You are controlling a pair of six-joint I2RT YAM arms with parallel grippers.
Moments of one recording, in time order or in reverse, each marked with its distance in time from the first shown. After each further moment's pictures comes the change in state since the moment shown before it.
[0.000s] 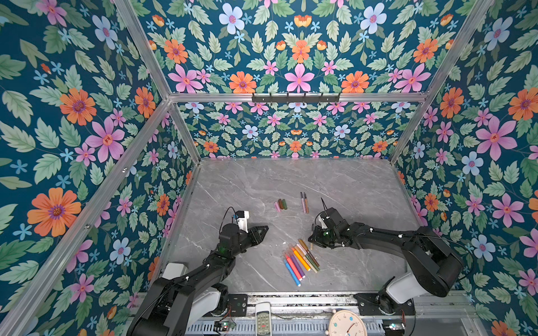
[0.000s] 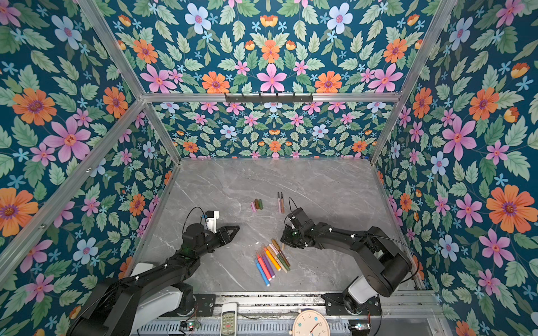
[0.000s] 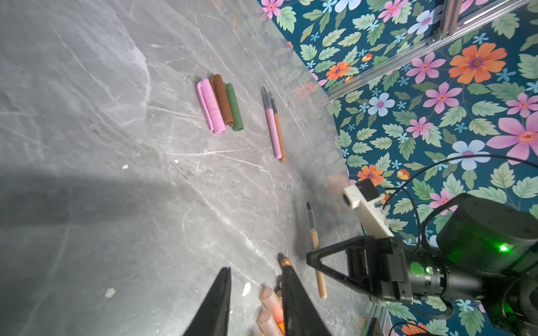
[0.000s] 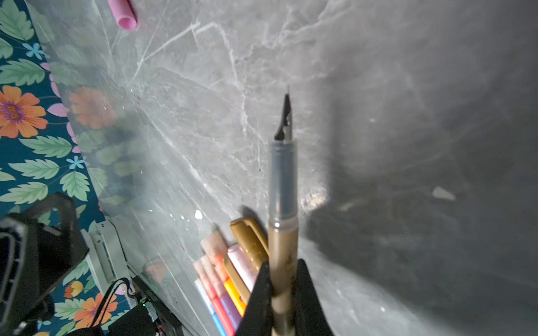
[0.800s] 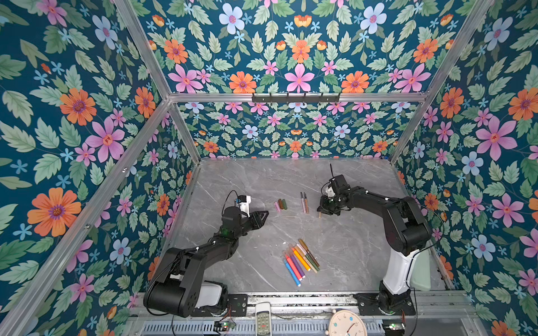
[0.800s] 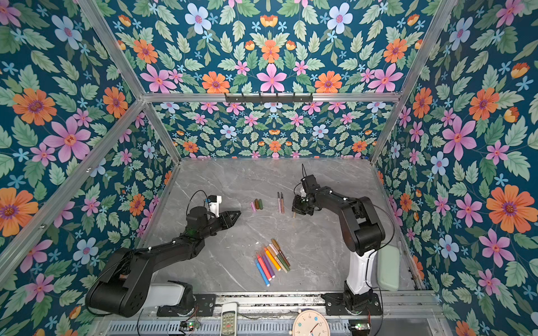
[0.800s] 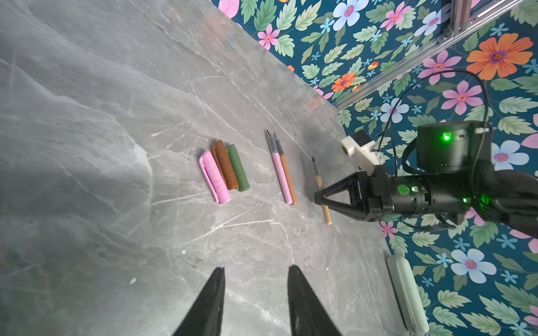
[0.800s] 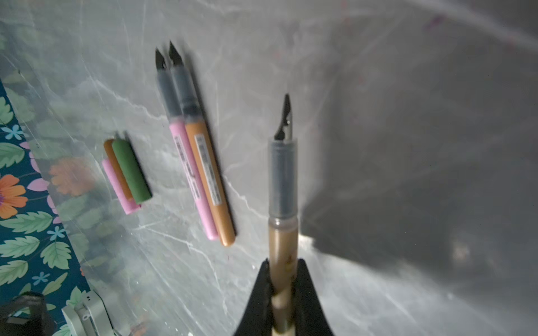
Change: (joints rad) left arm 0.076 0.270 0.210 0.036 0.034 0.149; right arm -0.354 0.438 0.597 -0.298 -0.090 -0.358
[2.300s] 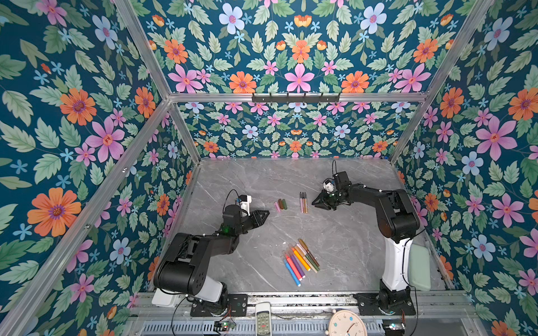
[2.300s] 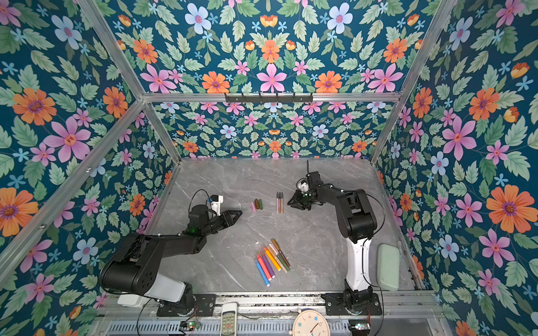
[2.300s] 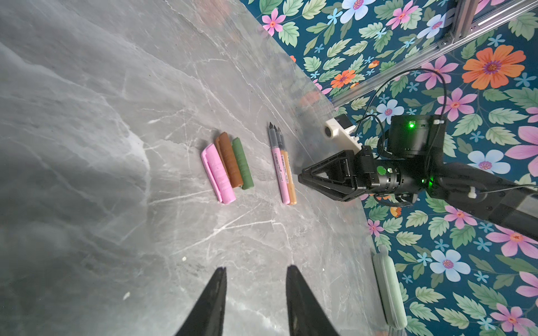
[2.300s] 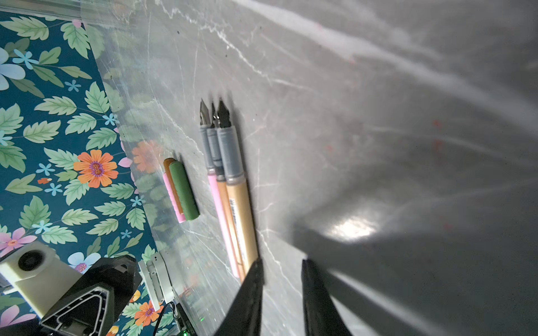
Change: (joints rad) left arm 0.031 0.132 0.031 0.075 0.078 -0.050; right arm -0.077 0.146 0.069 0.114 -0.262 -0.025
